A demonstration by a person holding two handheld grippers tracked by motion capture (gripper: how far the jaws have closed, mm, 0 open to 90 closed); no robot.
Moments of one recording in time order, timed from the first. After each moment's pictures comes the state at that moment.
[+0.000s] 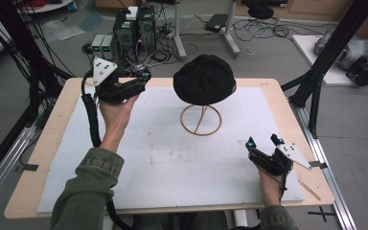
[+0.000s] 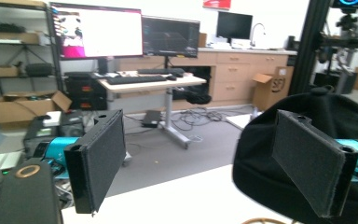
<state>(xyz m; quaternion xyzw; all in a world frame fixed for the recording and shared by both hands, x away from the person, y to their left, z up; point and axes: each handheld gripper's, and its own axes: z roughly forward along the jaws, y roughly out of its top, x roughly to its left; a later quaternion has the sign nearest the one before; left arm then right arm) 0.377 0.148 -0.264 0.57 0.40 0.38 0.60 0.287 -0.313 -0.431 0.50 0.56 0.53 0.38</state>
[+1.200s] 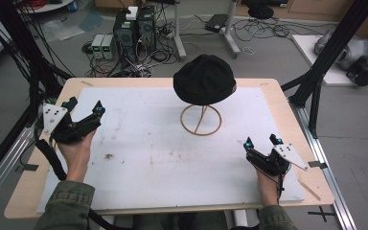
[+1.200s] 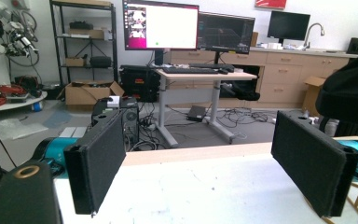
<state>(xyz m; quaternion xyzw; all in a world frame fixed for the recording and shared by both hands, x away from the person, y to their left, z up) 0.309 0.245 -0.341 0.53 0.46 0.44 0.57 0.287 -0.306 -0.433 0.50 0.57 0.52 0.40</state>
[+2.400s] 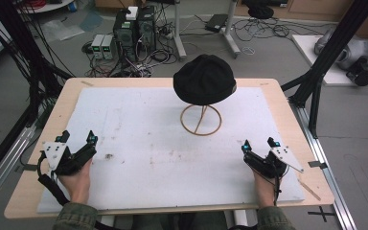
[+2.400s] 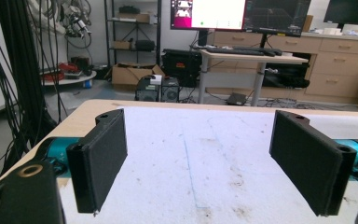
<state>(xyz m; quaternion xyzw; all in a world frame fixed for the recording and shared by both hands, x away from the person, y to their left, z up) 0.269 0.263 -0.425 0.49 0.52 0.47 0.51 0.284 -0.300 -0.442 0.51 0.56 0.51 0.39</state>
